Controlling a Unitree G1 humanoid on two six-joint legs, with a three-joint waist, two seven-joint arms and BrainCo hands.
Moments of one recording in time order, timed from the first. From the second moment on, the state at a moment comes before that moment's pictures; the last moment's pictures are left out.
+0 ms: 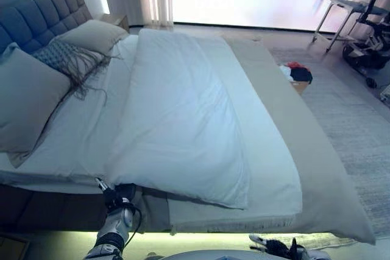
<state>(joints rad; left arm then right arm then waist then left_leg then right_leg) -0.14 0.20 0.19 1.03 -1.96 0.10 -0.39 0.05 -0.35 0.09 1.23 0.28 0.32 0.47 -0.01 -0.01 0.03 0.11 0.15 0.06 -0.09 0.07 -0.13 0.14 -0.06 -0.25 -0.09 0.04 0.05</state>
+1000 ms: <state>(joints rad) -0.05 0.45 0.59 1.10 -1.90 0.13 -0.19 0.10 -0.43 -0.07 1.30 0.40 0.20 0.43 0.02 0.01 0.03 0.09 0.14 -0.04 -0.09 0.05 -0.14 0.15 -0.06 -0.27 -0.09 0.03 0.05</state>
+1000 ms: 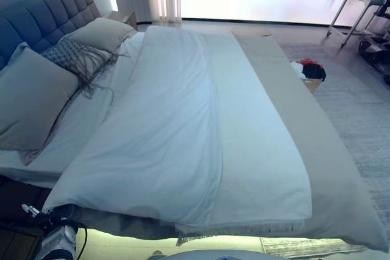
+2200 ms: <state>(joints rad) 0.24 0.44 0.63 1.28 -1.44 0.25 -0.25 0.11 -0.52 -0.30 1.32 0.75 0.23 0.54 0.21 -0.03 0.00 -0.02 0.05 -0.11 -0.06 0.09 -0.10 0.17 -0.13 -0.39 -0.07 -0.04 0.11</state>
